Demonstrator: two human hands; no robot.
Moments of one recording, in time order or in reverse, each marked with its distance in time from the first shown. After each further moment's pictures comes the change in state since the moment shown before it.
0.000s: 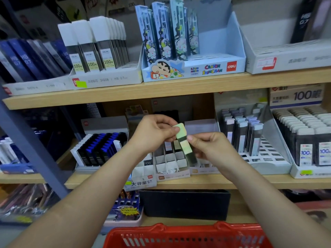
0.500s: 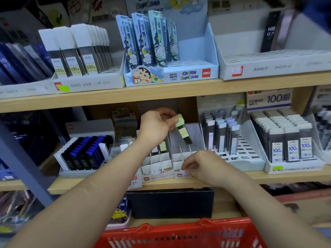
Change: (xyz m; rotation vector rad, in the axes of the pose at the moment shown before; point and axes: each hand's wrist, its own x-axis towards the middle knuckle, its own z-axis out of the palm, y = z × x) left_hand 0.038 0.003 0.048 0.044 0.147 0.121; right_hand -0.024 0.008 -0.030 -1.000 -0.227 -0.109
